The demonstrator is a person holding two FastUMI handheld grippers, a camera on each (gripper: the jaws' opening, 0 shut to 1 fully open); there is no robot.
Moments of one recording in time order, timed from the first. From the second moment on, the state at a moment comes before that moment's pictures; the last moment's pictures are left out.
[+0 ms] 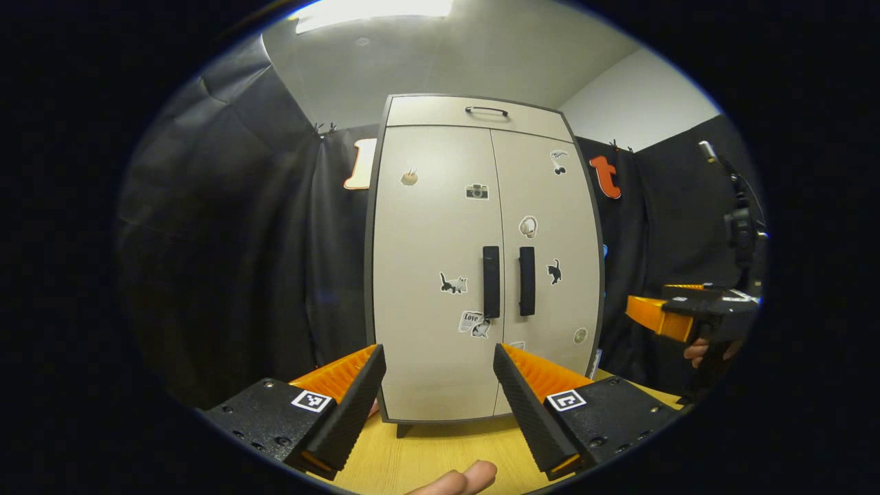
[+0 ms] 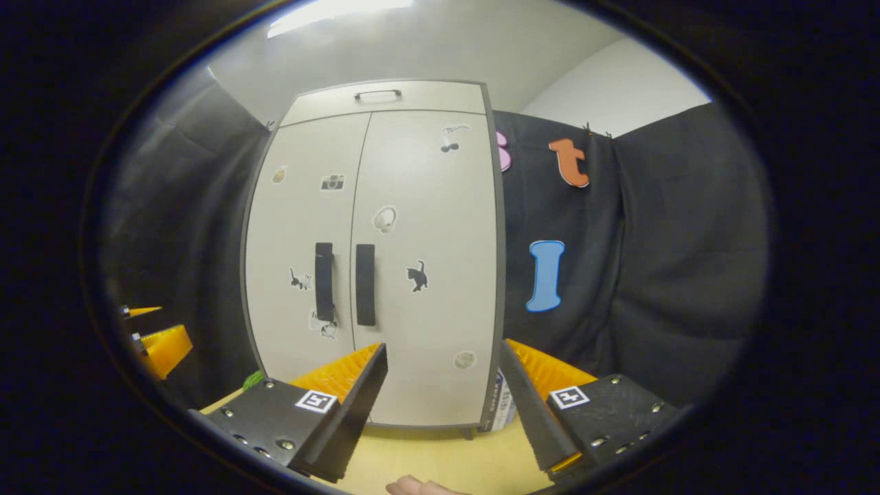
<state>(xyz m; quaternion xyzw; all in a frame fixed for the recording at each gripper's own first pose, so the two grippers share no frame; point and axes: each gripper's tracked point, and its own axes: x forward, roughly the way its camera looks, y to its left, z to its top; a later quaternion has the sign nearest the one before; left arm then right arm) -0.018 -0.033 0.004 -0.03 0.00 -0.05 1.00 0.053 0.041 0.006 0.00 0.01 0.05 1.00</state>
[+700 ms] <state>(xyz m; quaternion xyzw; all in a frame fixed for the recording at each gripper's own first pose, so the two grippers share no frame) -0.022 0.007 -0.023 -0.04 0.02 -0.03 1.00 0.178 0.160 0.023 -0.02 0.00 0.14 0.99</state>
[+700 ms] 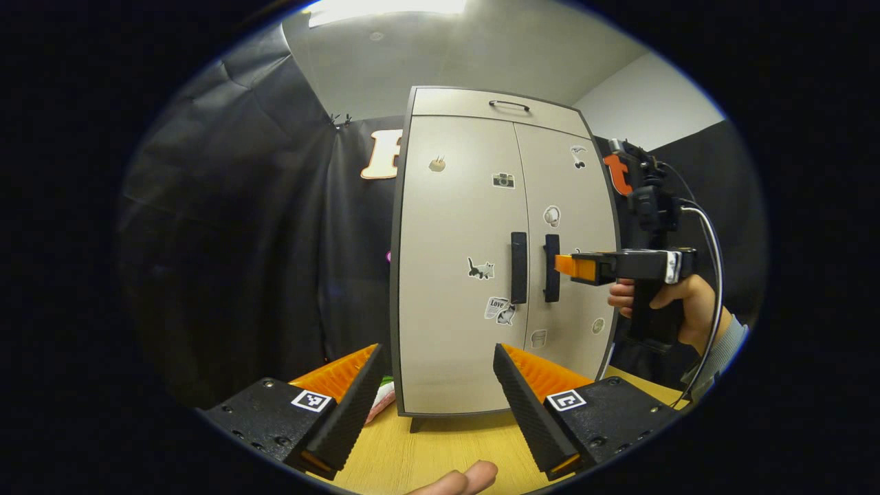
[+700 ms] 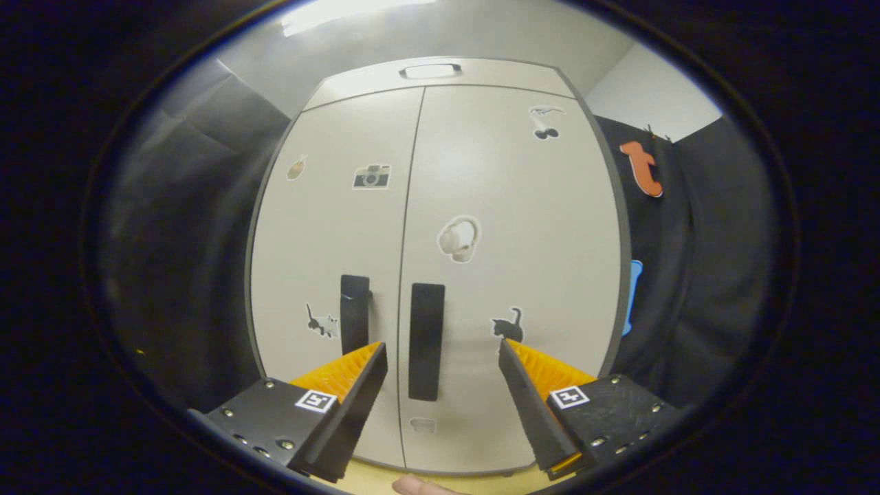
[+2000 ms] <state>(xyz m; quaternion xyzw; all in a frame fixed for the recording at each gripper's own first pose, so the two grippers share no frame) -0.022 0.030 -0.050 -0.03 0.04 -0.02 1.00 0.226 0.183 0.001 0.01 0.06 0.11 0.99</state>
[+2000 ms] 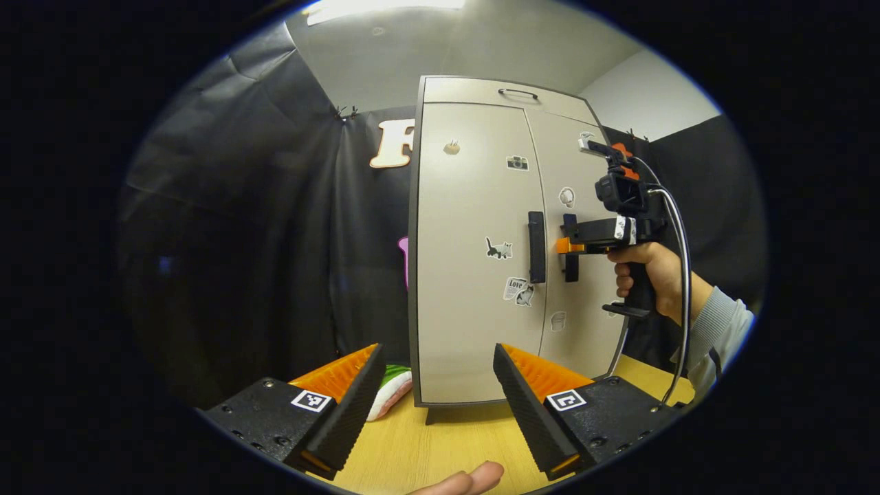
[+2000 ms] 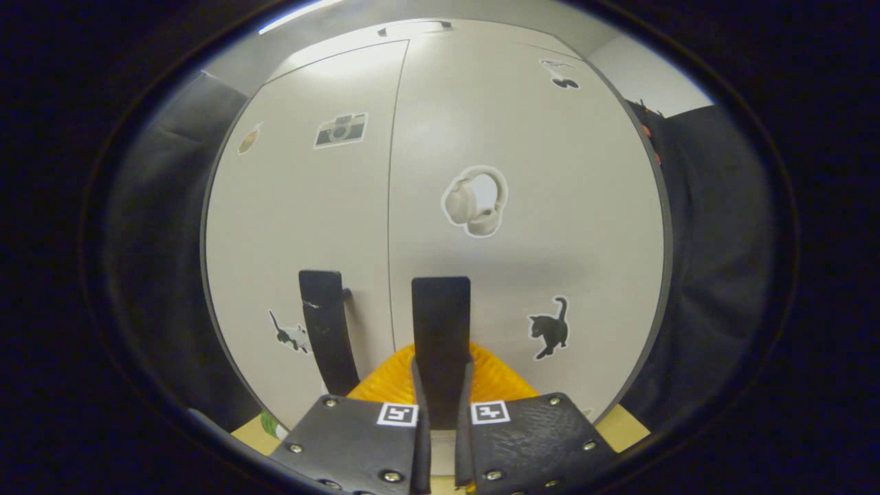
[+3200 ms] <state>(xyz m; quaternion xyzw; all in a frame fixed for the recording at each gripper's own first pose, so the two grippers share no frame) -0.045 0.001 -0.043 -0.03 0.04 -0.02 1.00 0.176 0.154 0.011 0.02 0.07 0.24 0.97</state>
